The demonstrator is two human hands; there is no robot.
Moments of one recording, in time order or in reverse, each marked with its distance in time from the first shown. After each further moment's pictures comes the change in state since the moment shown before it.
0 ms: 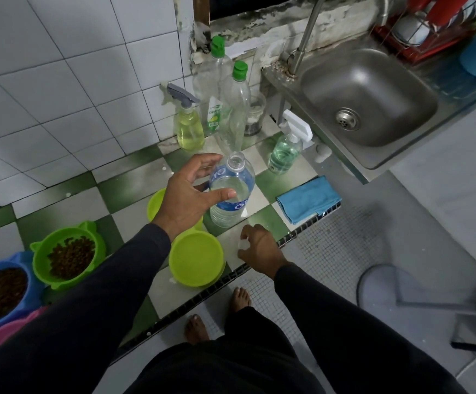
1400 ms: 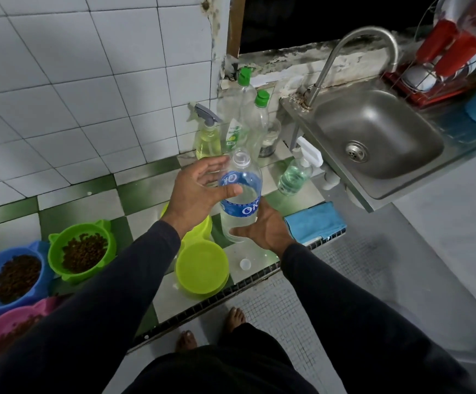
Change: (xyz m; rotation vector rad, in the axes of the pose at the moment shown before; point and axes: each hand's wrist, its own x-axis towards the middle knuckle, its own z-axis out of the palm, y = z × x) left_hand 0.000 0.026 -0.010 -0.109 0.166 0.015; right_hand 0.023 -0.048 -0.069 0.521 0.108 -0.315
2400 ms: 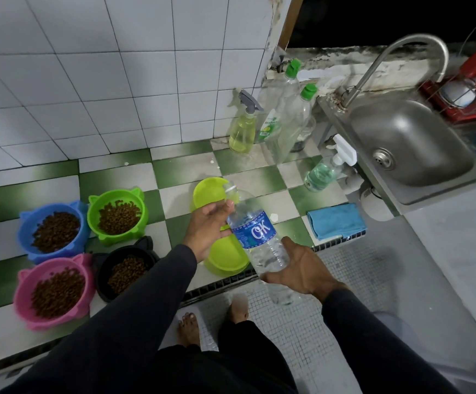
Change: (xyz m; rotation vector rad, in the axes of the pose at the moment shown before) left_hand -0.091 -0.082 -0.036 -0.402 0.164 -0.558; right_hand -0.098 0.002 0.012 -0.565 -0.270 0.267
